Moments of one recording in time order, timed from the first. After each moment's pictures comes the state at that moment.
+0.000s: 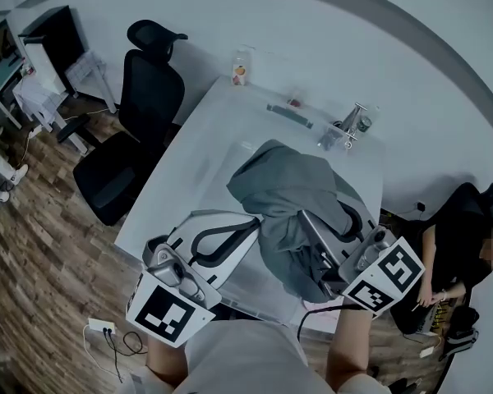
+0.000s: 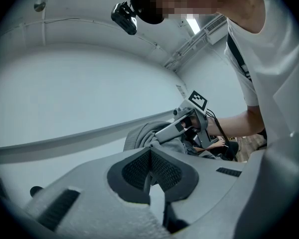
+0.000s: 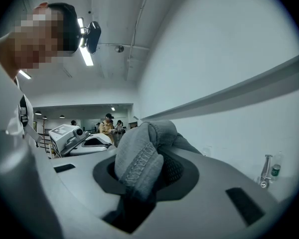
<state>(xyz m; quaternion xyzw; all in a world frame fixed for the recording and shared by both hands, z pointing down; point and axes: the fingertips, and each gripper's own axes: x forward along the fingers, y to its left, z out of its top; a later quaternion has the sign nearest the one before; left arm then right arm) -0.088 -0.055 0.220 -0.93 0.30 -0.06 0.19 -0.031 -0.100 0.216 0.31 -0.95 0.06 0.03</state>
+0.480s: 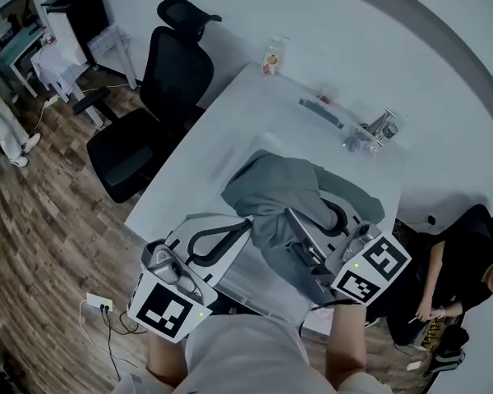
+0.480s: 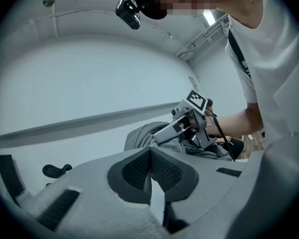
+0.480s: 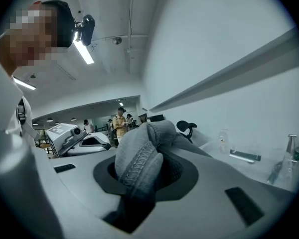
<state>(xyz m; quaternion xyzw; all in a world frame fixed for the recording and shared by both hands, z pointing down) -0.143 -0.060 0.267 -0.92 0.37 -0.09 0.13 -0.096 -0.116 0.272 0.24 -0.96 0.12 0.06</state>
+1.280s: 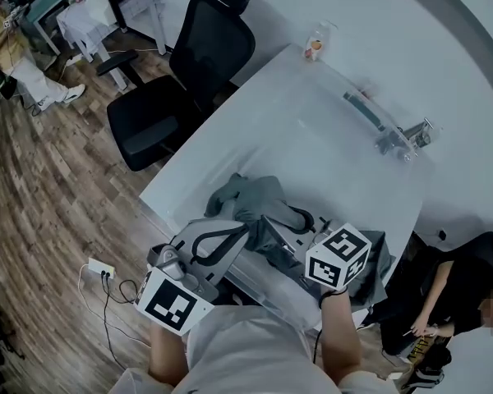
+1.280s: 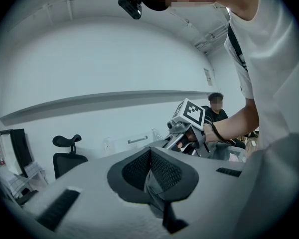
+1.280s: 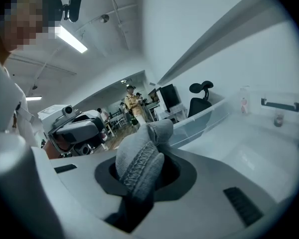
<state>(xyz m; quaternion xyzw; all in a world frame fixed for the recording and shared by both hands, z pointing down) -0.197 -0.052 0.345 -0.90 0.42 -0.12 0.04 -0.179 -0.103 0.416 0.15 -0.95 0.22 0.17</state>
